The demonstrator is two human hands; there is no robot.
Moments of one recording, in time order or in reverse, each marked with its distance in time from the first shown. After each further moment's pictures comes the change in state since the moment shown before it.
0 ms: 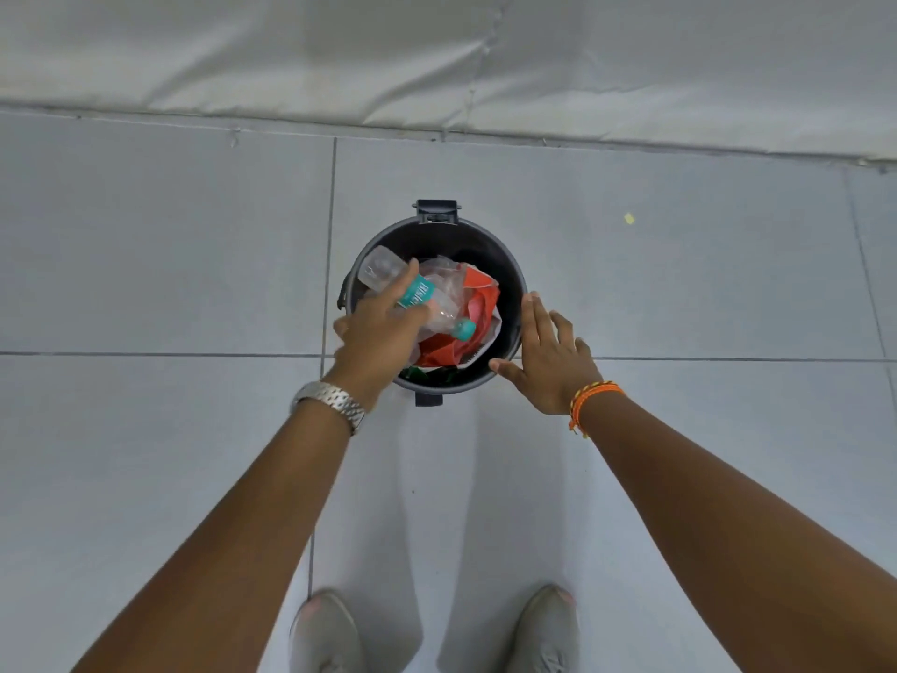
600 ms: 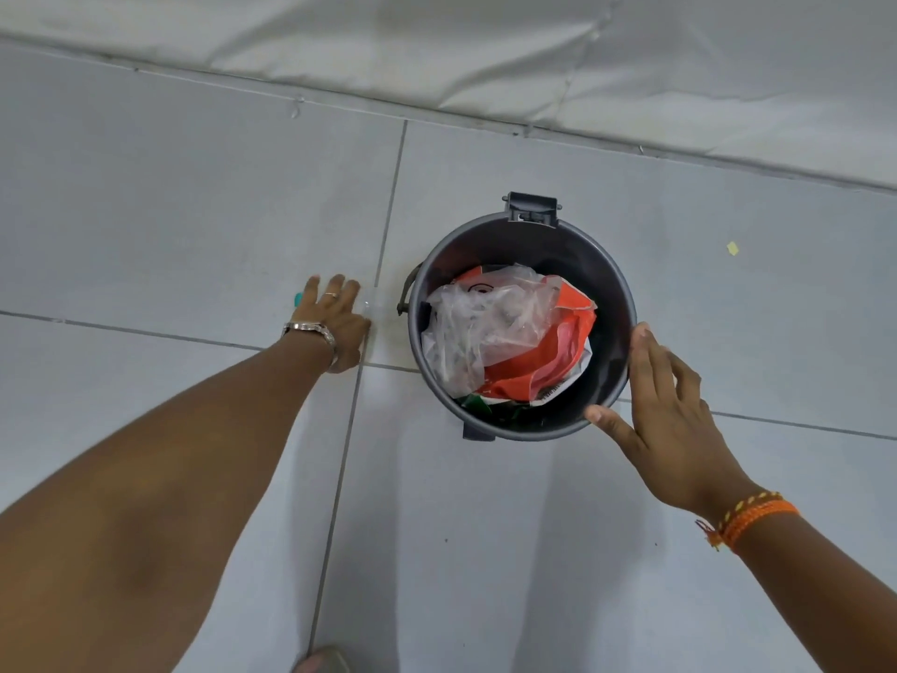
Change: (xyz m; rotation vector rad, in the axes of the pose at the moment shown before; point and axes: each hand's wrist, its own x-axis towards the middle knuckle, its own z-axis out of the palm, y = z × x) left_hand 0.170 -0.163 -0.088 1.647 -0.124 0.161; right_hand 0.007 0.016 0.026 0.020 0.184 -0.094
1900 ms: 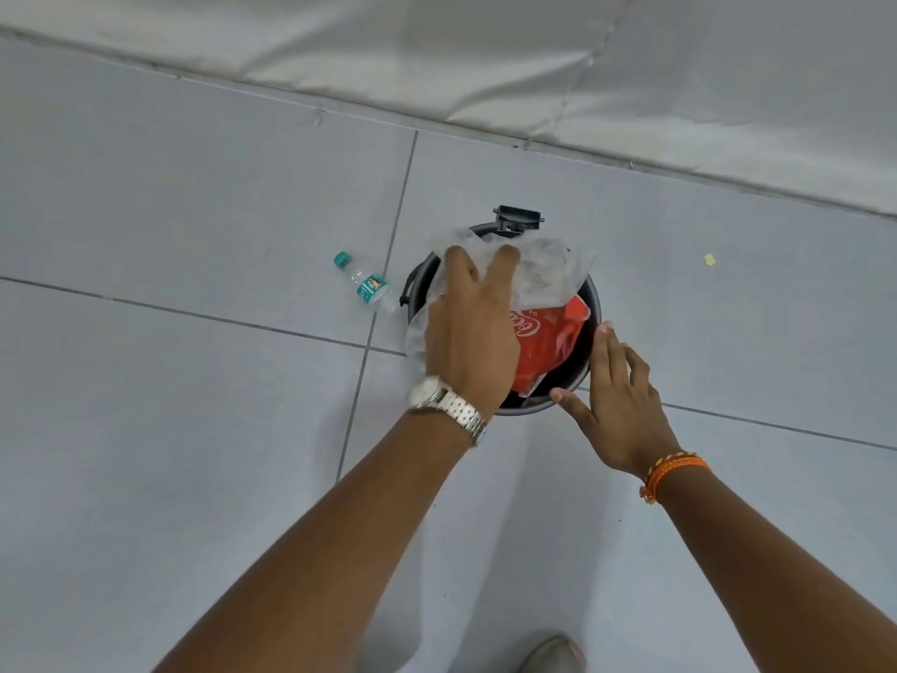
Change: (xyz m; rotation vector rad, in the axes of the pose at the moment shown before) left_hand -0.149 0.123 -0.202 -0.996 0.669 -0.289; right_hand -0.003 -0.008 -0.014 0.003 -0.053 0.018
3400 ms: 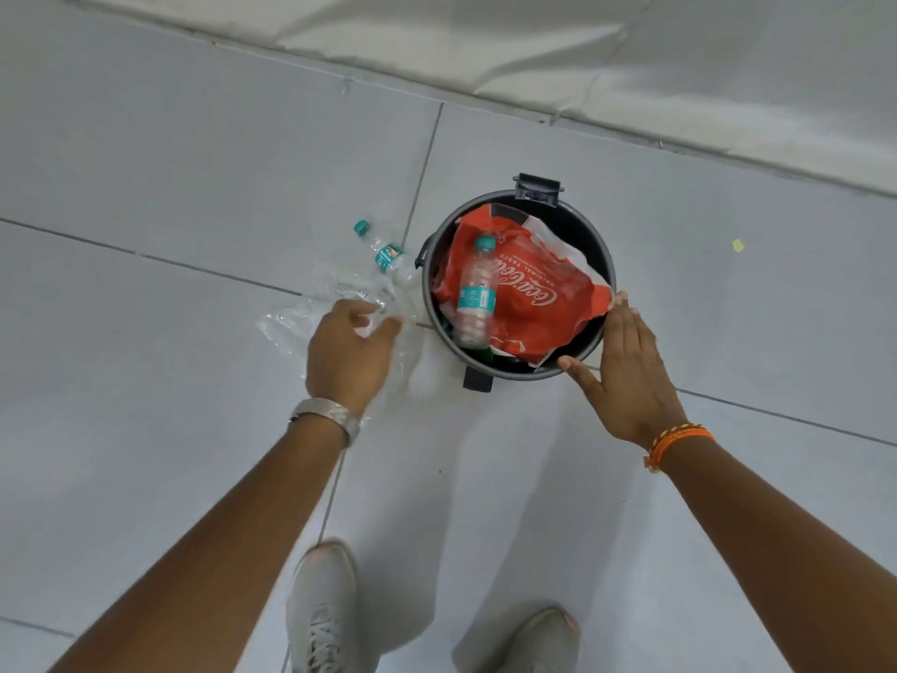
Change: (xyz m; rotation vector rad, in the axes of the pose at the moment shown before) left_hand -0.053 -0.136 0.000 -0.470 0.032 -0.624; right_hand -0.002 0.001 0.000 0.074 0.046 -0.107
